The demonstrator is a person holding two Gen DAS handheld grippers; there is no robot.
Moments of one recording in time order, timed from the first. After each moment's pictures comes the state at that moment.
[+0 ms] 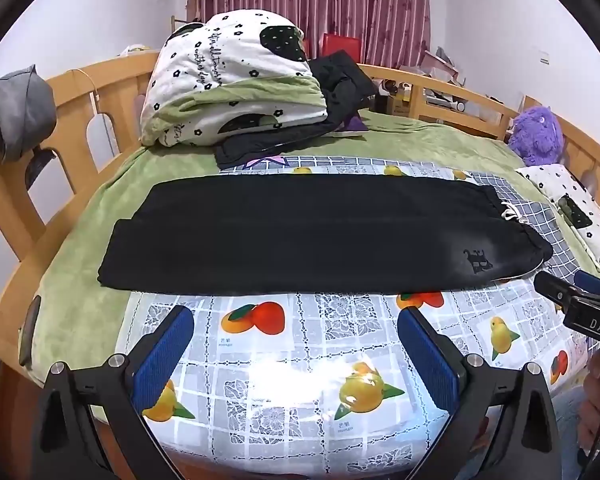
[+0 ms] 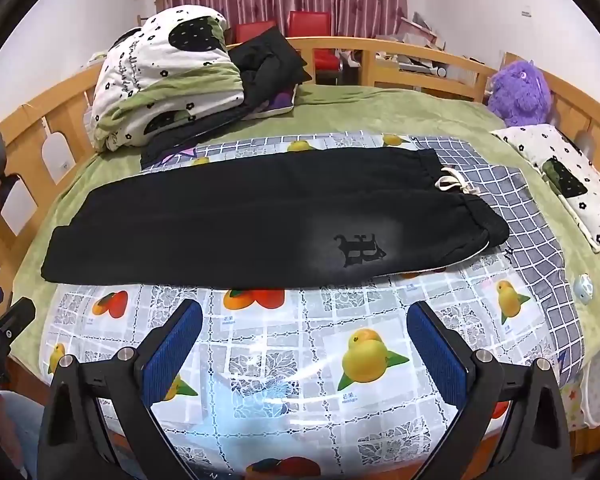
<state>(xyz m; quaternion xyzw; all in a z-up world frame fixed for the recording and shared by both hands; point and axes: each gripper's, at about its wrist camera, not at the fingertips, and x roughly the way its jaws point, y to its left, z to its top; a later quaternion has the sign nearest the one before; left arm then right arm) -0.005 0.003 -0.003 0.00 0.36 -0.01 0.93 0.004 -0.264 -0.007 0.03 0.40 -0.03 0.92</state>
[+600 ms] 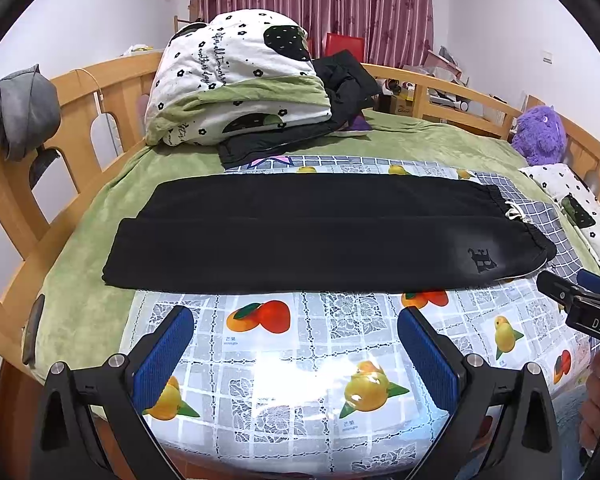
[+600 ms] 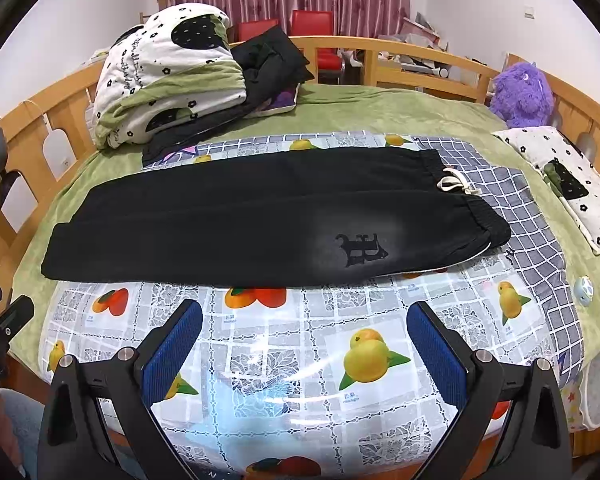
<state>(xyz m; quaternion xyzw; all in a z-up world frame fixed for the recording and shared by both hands) -0.005 0.006 -0.002 0.00 0.36 0.00 0.93 0.004 -0.260 -0.007 0.02 0.40 -0.03 0.92</state>
